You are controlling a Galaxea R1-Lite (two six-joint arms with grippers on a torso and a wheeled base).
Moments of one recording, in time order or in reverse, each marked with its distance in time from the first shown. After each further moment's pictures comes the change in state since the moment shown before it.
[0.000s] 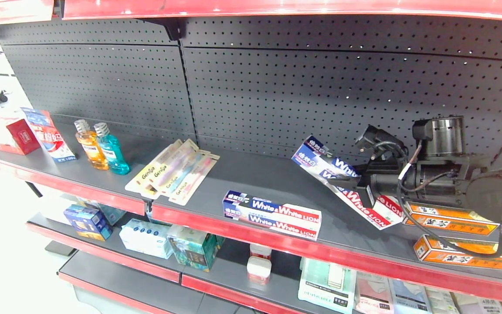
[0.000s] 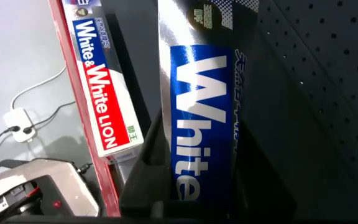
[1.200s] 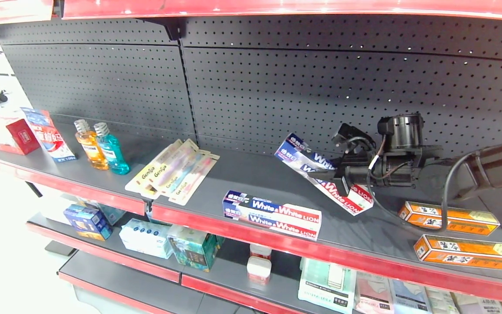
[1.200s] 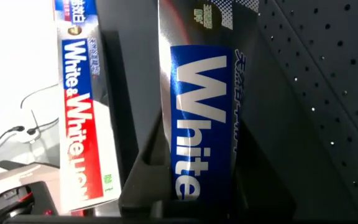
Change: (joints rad) left arm 0.000 0.001 0.000 0.000 0.000 0.000; right arm 0.017 0.187 -0.198 0.002 0.085 -0.018
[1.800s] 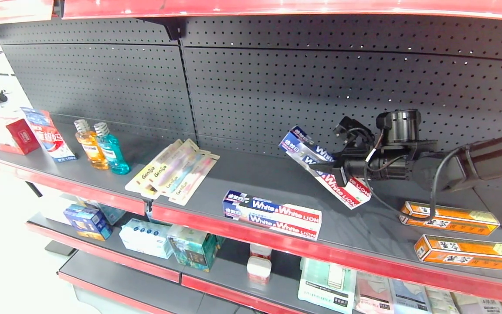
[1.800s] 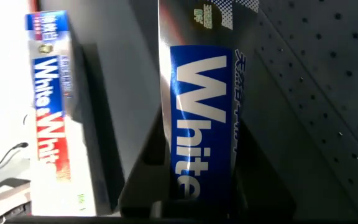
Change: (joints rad) left arm 0.000 0.000 0.000 0.000 0.000 0.000; right arm -0.032 0.053 -0.086 0.012 -0.008 0.083
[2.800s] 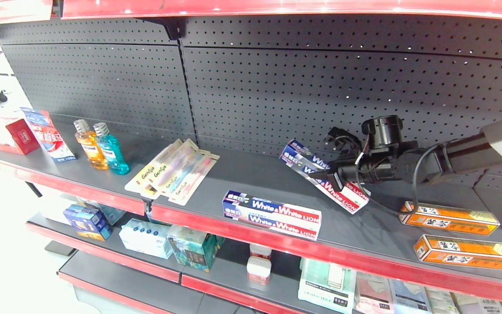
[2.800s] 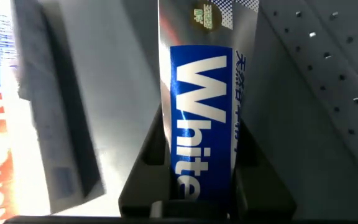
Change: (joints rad) left arm 0.000 0.000 0.000 0.000 0.000 -0.001; right arm -0.003 0.101 -0.132 0.174 -0.051 -0.063
